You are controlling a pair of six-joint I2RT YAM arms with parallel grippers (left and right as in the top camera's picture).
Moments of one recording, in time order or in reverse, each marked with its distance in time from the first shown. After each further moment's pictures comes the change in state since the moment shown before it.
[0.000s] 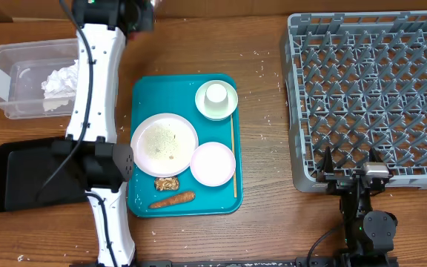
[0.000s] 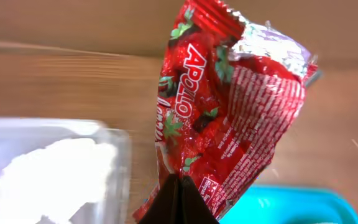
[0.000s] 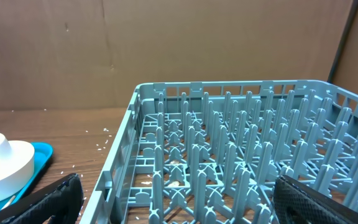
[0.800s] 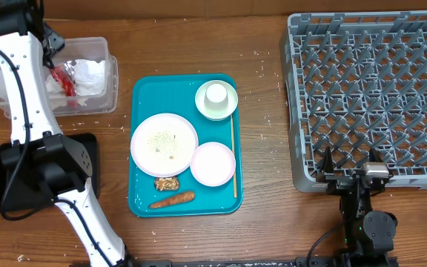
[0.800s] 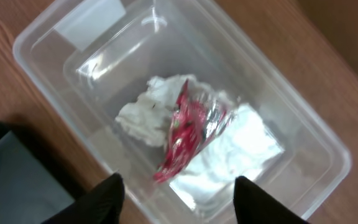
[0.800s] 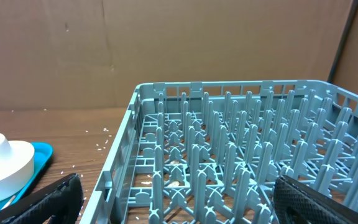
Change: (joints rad) left arm 0.377 0.001 -0.095 -0.165 -0.114 -0.483; right arm 0.000 0.000 0.000 0.000 0.000 0.000
